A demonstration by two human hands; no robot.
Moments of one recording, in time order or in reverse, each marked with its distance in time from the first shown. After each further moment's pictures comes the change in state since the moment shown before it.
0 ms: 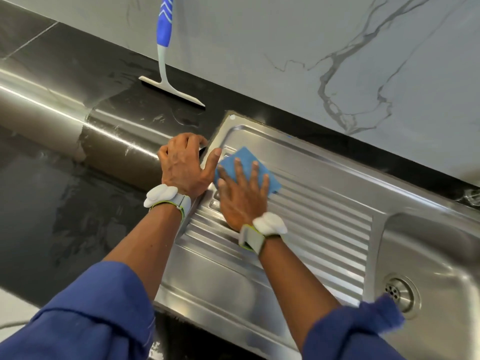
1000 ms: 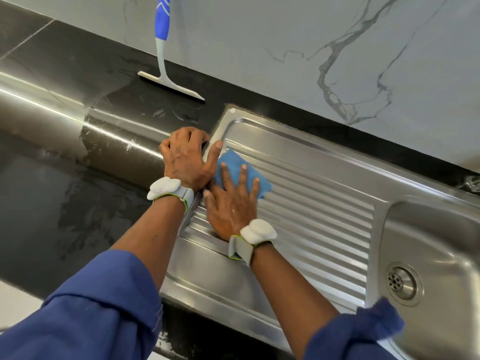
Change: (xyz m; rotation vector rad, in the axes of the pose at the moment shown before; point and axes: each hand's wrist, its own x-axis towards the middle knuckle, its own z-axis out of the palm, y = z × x) left_hand 0.000 0.003 0.001 0.004 -0.004 0.003; right_hand -0.032 -0.026 0.008 -0.013 0.020 -0.029
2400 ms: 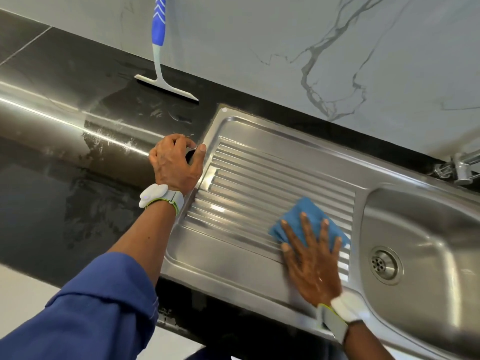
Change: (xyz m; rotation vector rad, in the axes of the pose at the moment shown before) left_hand -0.025 -0.013 -0.015 -0.109 0.043 -0.095; right_hand -0.170 0.138 -0.045 -0.180 0.005 0.133
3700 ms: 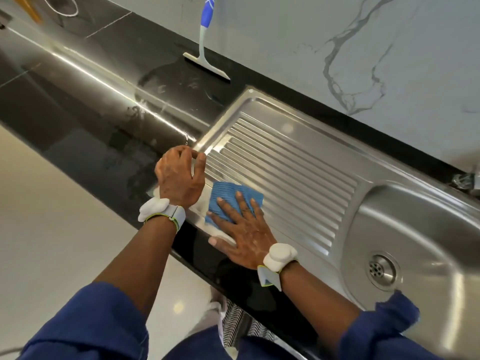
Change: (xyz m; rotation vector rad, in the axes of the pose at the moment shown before) left_hand -0.157 0.044 -0.064 0.147 0.061 -0.178; right_hand -0.013 -0.062 0.007 0.076 -0.092 -0.743
